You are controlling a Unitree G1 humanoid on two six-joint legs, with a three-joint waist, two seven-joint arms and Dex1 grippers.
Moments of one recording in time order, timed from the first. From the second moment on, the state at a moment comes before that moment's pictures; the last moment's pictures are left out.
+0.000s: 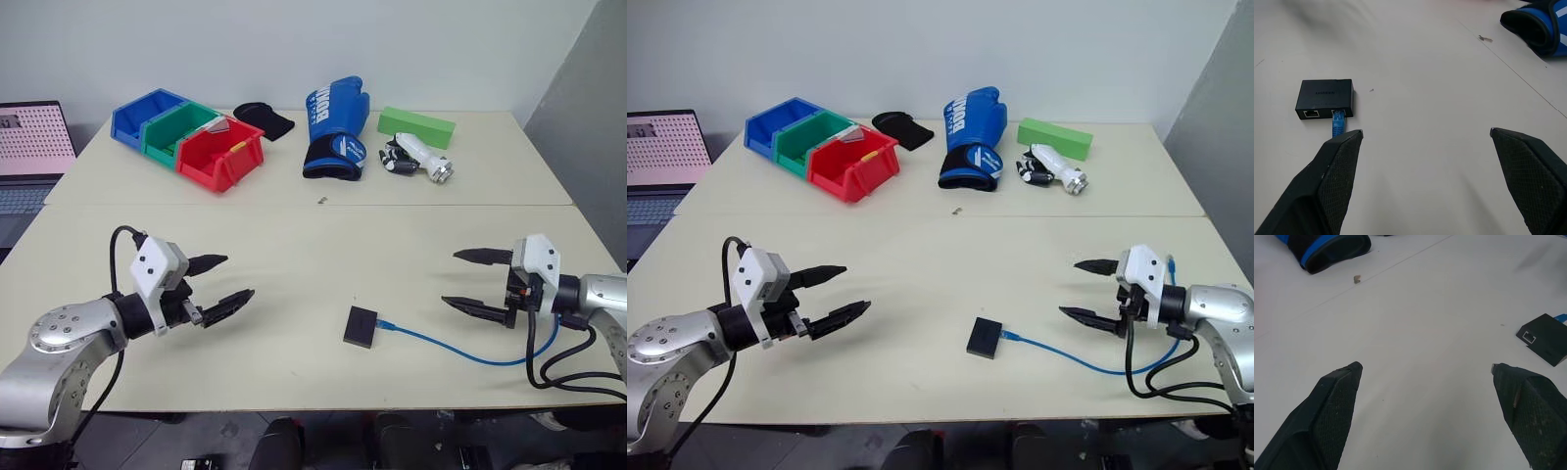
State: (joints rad) left arm 0.04 0.82 0.32 -0.40 -0.58 0.53 -0.88; right arm -0.15 -0.88 -0.12 -0.16 0.45 0.22 1.12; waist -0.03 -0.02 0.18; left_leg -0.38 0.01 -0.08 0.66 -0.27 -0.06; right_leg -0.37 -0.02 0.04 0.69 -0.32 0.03
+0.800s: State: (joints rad) left arm 0.06 0.85 0.25 -0.47 -0.57 0.53 -0.94; right arm -0.09 -0.86 -0.01 -0.25 0.37 0.24 1.12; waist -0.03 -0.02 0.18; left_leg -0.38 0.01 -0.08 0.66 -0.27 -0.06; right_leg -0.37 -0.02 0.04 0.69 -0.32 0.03
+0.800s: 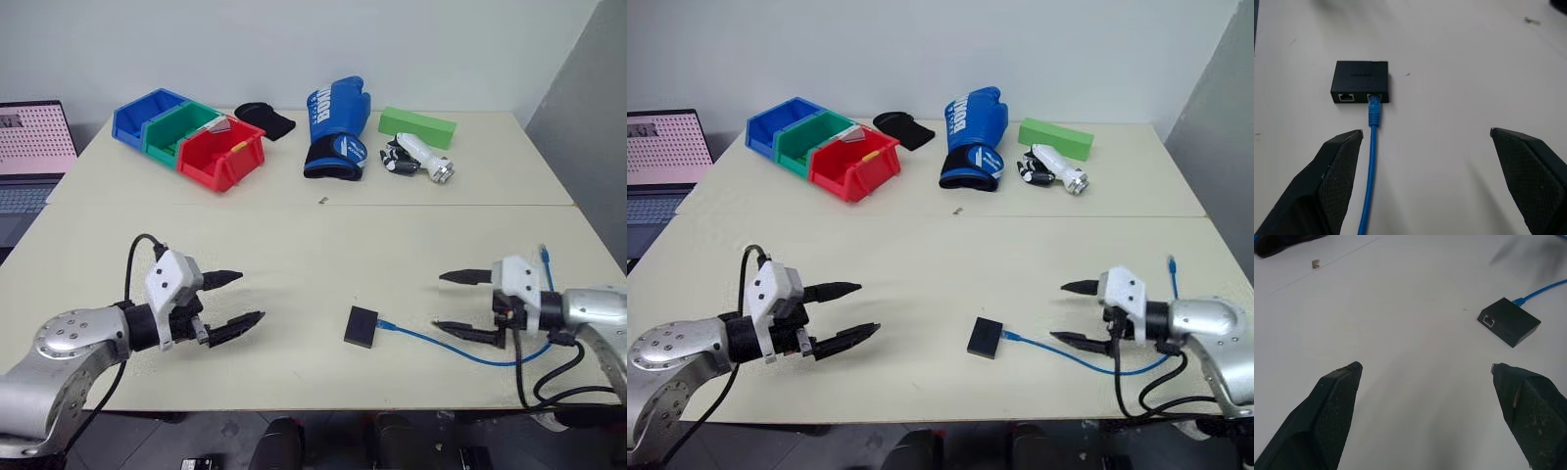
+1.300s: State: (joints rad) left arm 0.03 0.93 0.14 -0.49 -0.60 0.53 -1.13; right arm -0.11 -0.70 0.20 -0.22 0.21 0.24 1.01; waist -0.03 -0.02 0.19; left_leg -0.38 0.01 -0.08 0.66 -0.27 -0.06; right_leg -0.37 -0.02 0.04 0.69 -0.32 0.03
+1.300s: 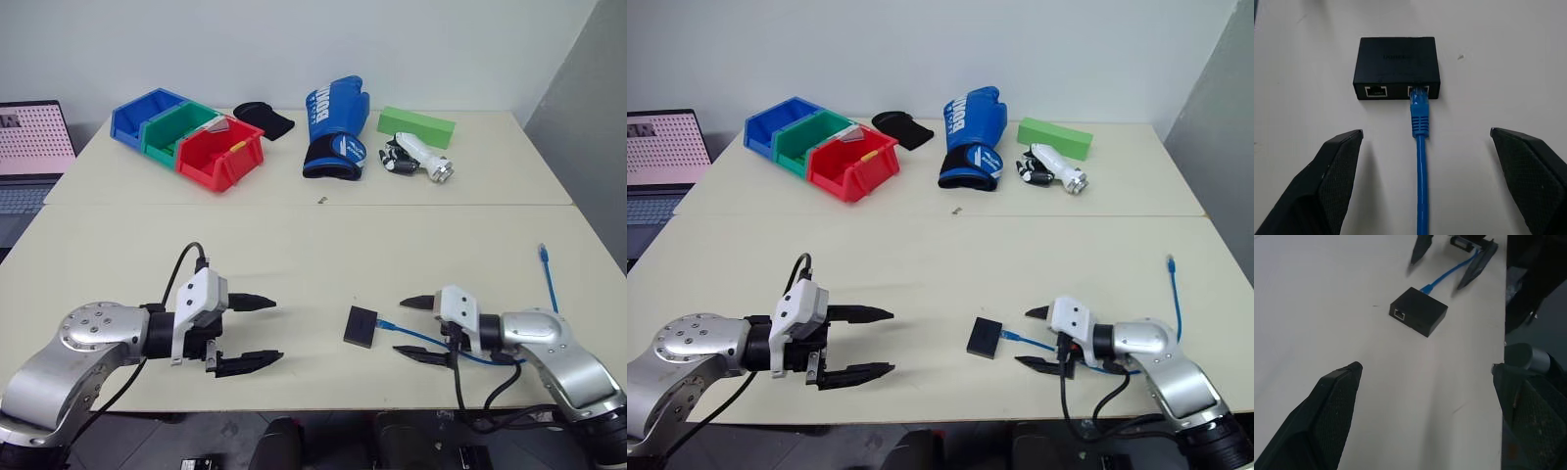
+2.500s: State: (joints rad) left arm -0.14 0.75 0.11 -0.33 -0.88 0.85 -1.02; right arm -0.48 -0.61 0.31 -0.05 0.02 -0.21 1.07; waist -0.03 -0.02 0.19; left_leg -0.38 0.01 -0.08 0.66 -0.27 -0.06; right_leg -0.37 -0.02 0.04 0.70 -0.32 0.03
